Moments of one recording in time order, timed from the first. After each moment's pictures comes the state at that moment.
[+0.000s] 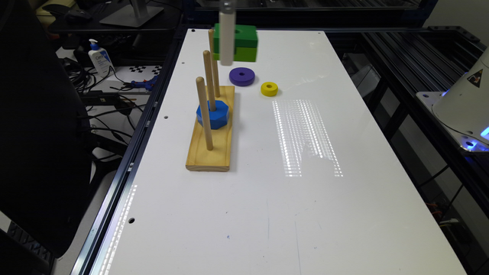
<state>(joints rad) 0.00 0.17 0.18 -1.96 0.03 2.21 0.91</state>
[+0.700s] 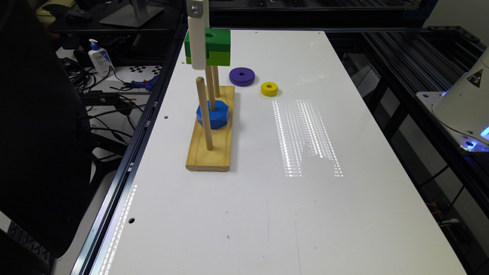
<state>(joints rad) 0.00 0.23 0.18 -1.88 0.03 2.19 0.91</state>
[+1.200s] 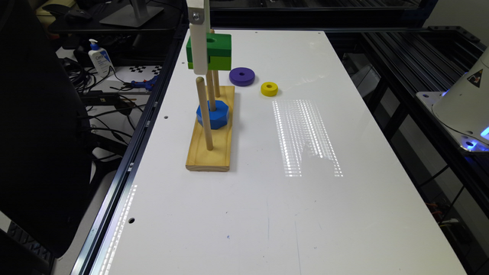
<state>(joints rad) 0.00 0.25 0.18 -1.88 0.03 2.19 0.91</state>
